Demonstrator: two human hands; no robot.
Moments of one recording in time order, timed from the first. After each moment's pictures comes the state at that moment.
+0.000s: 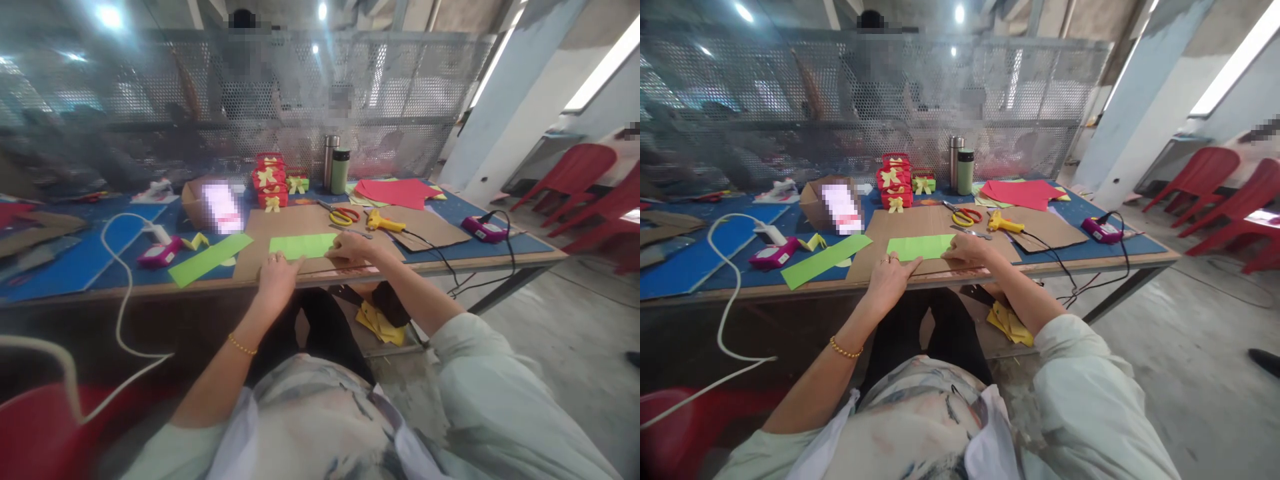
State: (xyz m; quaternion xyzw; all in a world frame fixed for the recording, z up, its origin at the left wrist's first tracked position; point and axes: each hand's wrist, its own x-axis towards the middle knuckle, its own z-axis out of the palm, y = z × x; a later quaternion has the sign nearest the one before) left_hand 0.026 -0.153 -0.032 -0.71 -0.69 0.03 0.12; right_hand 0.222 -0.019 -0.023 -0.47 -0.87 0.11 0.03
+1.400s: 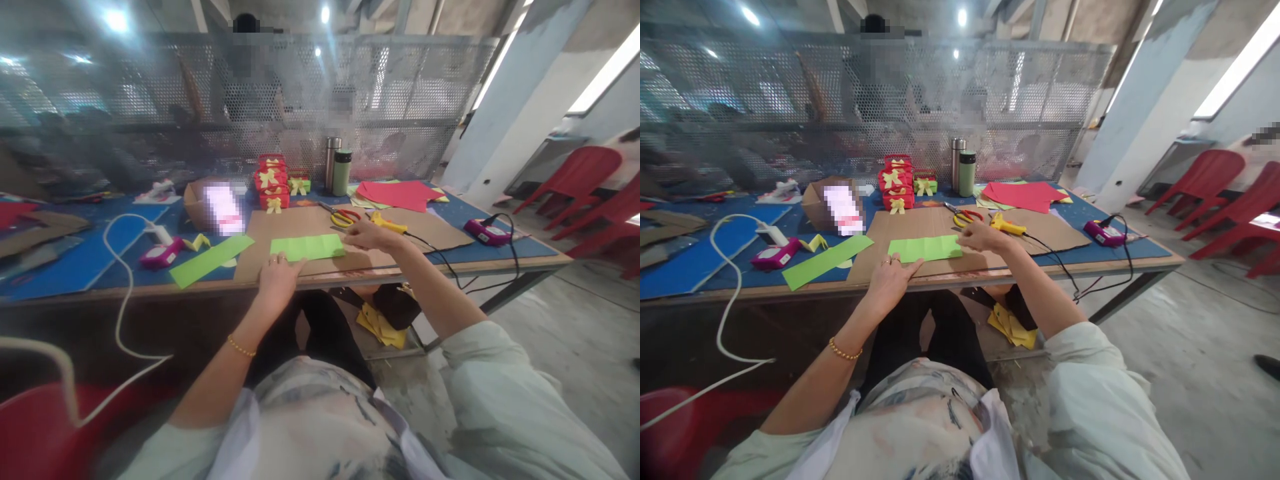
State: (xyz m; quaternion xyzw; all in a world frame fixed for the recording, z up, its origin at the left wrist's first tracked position) left_hand 0.022 -0.152 -0.036 -0.73 -0.68 0.01 0.11; right_hand 0.248 -0.022 0.009 -0.44 -0.84 0.30 0.13
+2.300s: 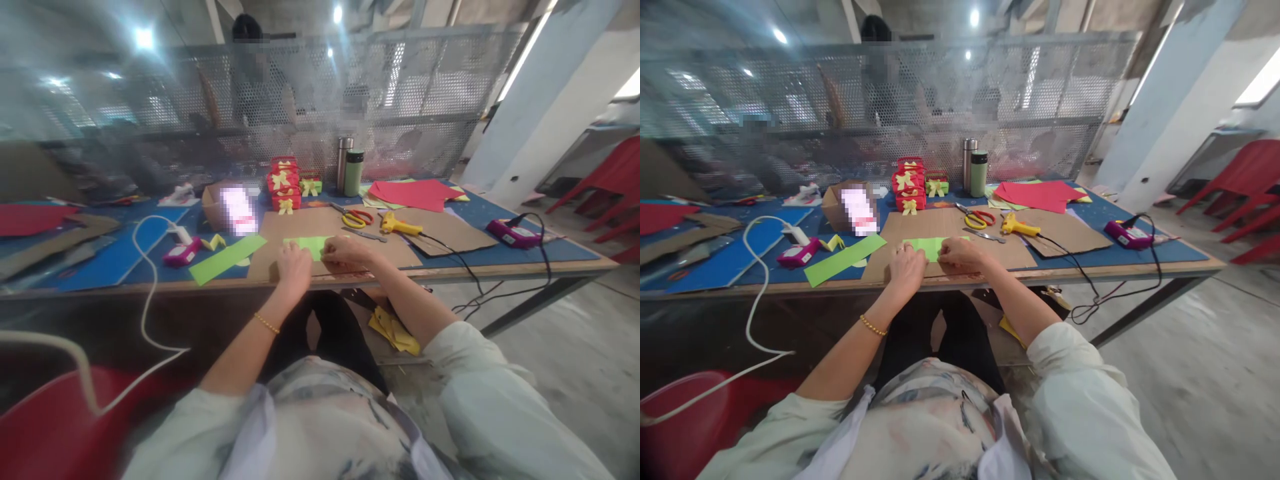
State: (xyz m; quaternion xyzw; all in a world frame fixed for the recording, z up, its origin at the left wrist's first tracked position) left_hand 0.039 -0.126 -0.024 -0.67 -0.74 -0.02 0.13; right_hand 0.183 -0.023 -0.028 -0.40 -0.90 0.18 0.09
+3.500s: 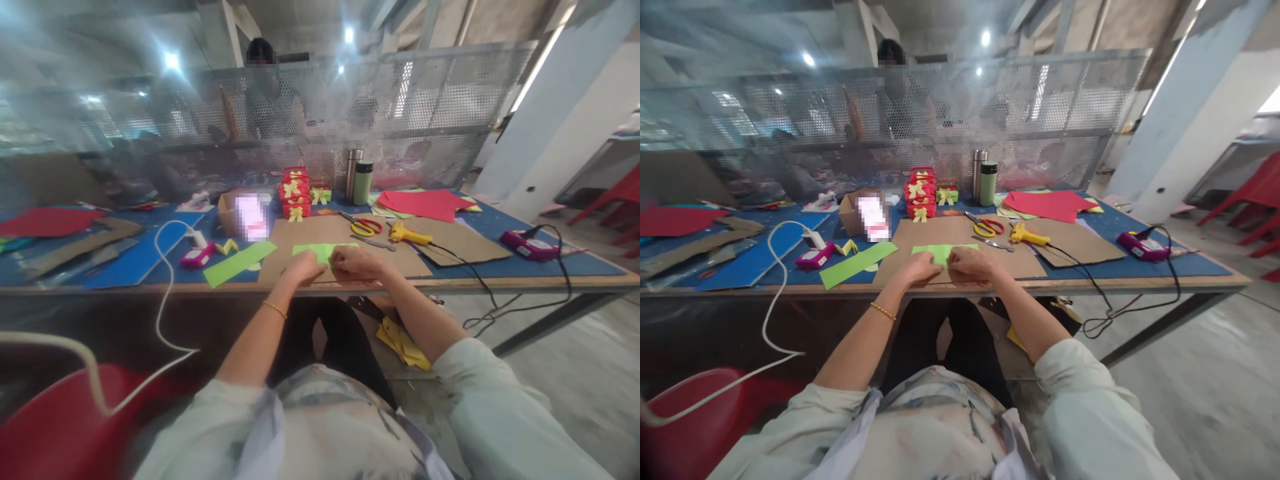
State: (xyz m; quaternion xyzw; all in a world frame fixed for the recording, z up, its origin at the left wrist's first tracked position) left_hand 0.015 -0.096 -0.017 -0.68 -0.73 -0.04 -0.09; right_hand 0.184 -0.032 -0.028 -0.39 -0.90 0.17 0.09
